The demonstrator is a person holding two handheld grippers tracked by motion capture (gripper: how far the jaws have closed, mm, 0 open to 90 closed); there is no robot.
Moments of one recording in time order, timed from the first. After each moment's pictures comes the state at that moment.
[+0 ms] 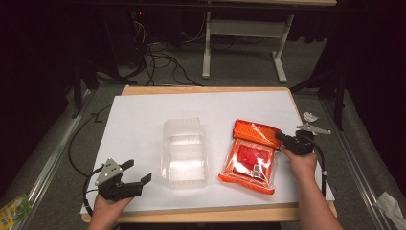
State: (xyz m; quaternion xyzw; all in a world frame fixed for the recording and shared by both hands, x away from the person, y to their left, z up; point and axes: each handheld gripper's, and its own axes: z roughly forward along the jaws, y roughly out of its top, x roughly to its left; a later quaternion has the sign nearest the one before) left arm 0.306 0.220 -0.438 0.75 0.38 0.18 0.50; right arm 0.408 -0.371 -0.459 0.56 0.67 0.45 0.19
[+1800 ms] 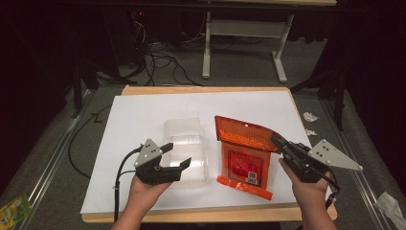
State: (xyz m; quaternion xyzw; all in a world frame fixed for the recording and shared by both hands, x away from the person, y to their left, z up) left arm 0.323 0.109 -0.372 0.76 0.33 0.15 0.54; right arm 0.275 -0.288 -0.330 0.34 0.66 0.58 0.34
